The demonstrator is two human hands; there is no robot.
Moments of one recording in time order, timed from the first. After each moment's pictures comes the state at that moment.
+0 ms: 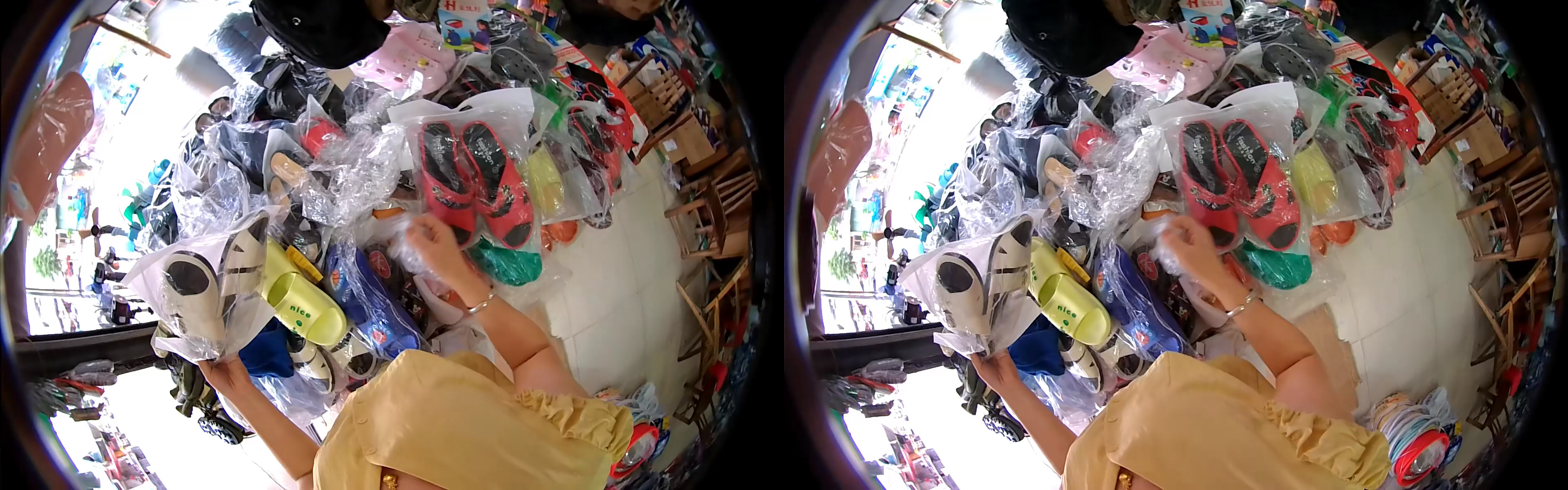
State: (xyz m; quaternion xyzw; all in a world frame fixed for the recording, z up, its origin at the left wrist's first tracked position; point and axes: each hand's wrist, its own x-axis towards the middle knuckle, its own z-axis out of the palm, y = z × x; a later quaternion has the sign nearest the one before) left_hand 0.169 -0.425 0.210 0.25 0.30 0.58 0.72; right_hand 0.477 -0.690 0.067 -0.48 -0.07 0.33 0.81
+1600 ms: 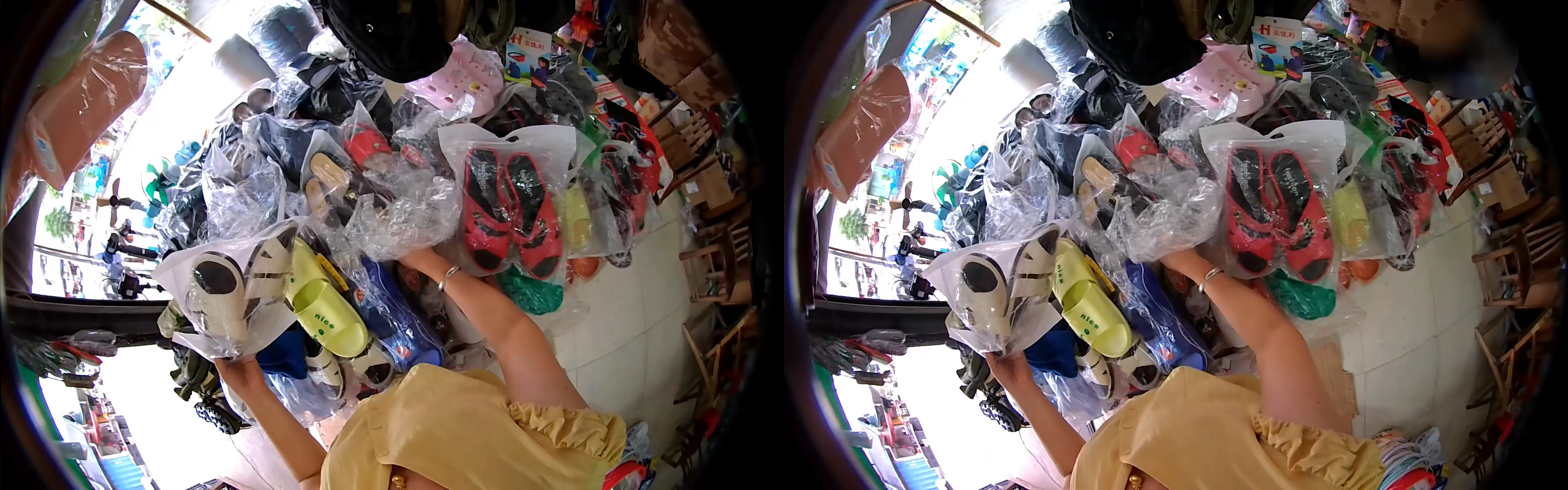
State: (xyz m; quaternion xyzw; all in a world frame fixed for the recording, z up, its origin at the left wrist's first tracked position) left_hand 0.138 -0.419 0.193 0.25 0.26 0.56 0.75; right_hand 0.503 -0.576 0.006 -0.79 -0.53 0.10 0.28
